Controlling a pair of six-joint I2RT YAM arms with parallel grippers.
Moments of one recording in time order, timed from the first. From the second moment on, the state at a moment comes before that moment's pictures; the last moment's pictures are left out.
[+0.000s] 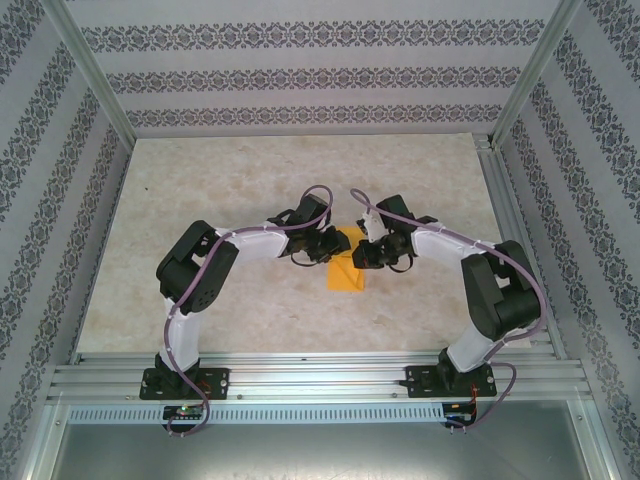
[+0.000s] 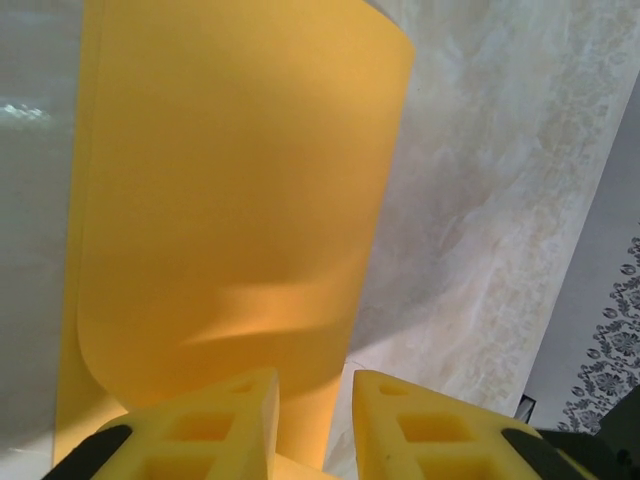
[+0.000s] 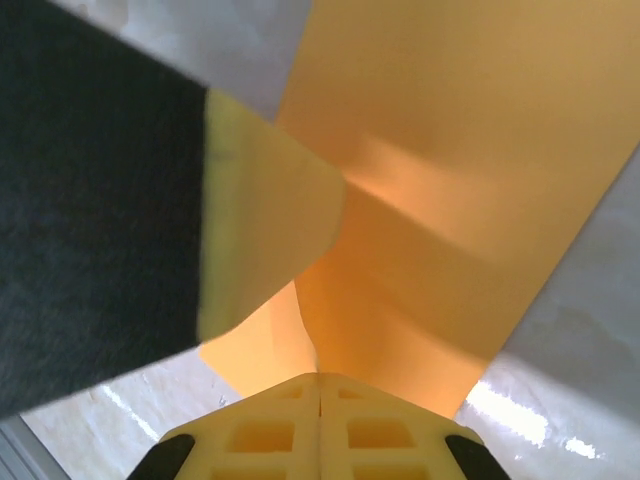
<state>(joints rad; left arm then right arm) -0.69 2.01 1.25 -0.11 0.44 -1.09 0.37 1.66 0.94 -0.48 -0.51 0.17</state>
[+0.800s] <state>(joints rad) -0.72 1.92 1.19 -0.13 0.39 -1.07 0.32 1.80 1.05 -0.57 -0.55 0.10</state>
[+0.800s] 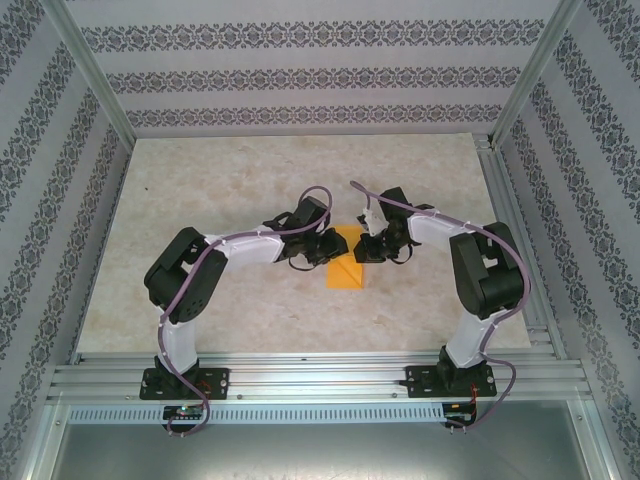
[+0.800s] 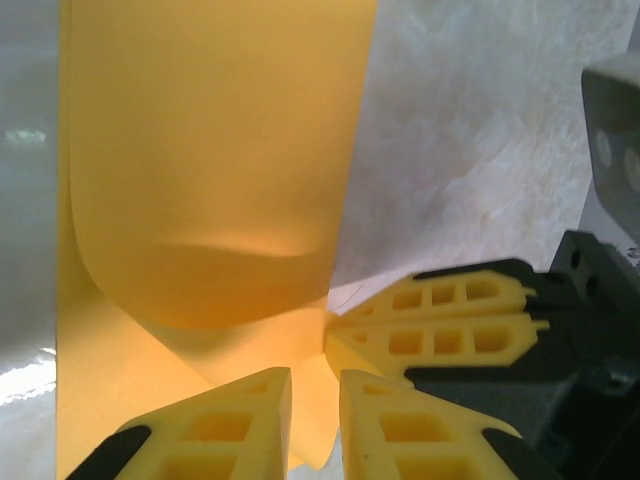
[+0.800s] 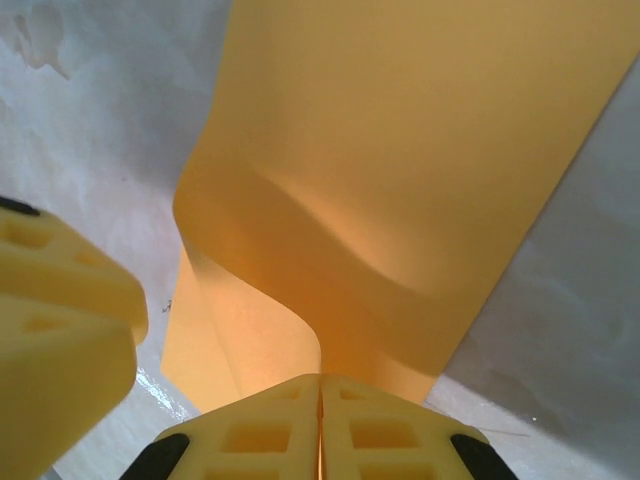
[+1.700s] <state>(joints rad) -0.74 1.99 1.21 -0.10 0.40 -1.07 0.32 1.87 1.11 -0.61 -0.55 0.07</state>
